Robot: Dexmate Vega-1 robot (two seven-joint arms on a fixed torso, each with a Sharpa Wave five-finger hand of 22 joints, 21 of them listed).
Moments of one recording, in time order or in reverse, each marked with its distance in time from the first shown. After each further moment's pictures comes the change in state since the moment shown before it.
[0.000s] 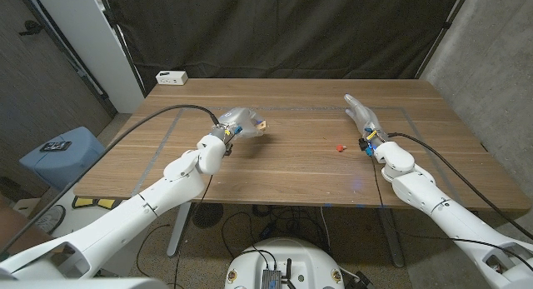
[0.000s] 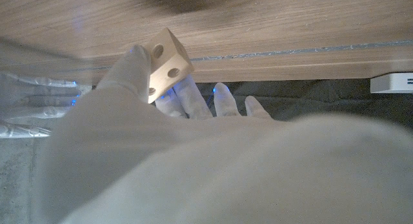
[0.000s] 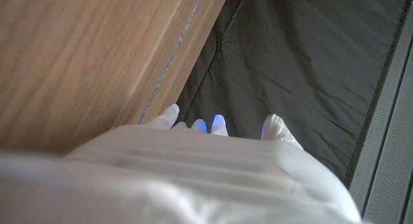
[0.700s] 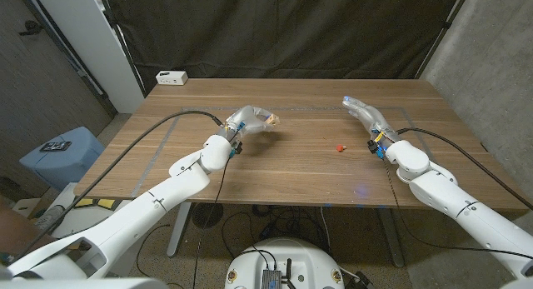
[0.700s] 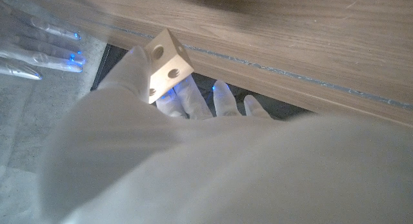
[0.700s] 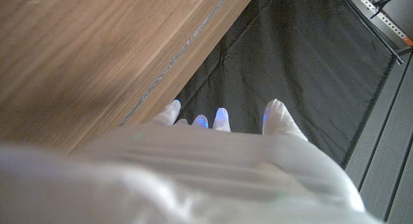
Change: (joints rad) left arm -0.023 -0.076 -0.018 0.118 -0.286 -0.169 0.066; left_hand -0.002 0.011 -0.005 0.005 -0.006 -0.010 0.002 -0.015 0.000 0.000 0.000 -0.007 0.009 0.019 -0.002 0.007 0.005 0.020 -0.009 0.000 0.000; right arm -0.079 -0.158 0.025 -0.181 -0.088 -0.096 -0.018; right_hand 0.130 -0.041 0.051 -0.083 0.021 0.080 0.009 0.015 0.005 0.046 0.000 0.004 0.005 0.035 0.004 0.000 0.000 0.053 -0.003 0.000 0.000
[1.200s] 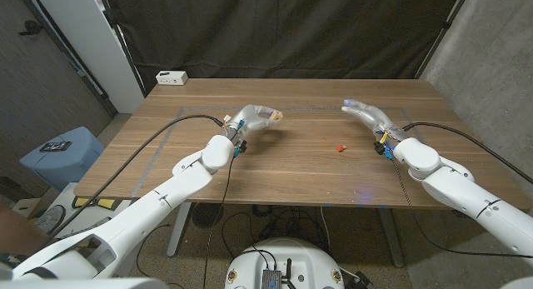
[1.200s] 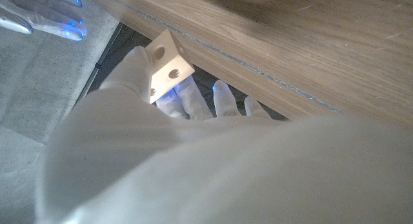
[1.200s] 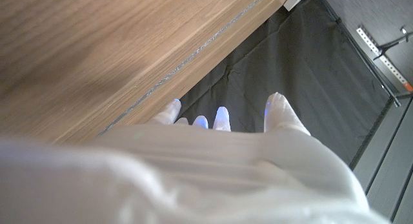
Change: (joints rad) left arm -0.024 -0.044 -0.001 0.088 -0.146 -0.106 0.003; left_hand 0.007 0.012 -0.004 -0.004 -0.004 0.000 0.000 0.000 0.000 -0.007 0.000 -0.002 0.005 -0.001 0.001 0.000 0.000 -0.015 0.008 0.000 0.005; right arm -0.042 -0.118 0.016 -0.135 -0.071 -0.113 -0.003; right_hand 0.061 -0.031 0.014 -0.006 0.000 0.019 -0.016 0.008 0.000 0.000 -0.018 0.000 0.000 0.009 0.002 0.000 0.000 0.011 0.007 -0.005 0.000
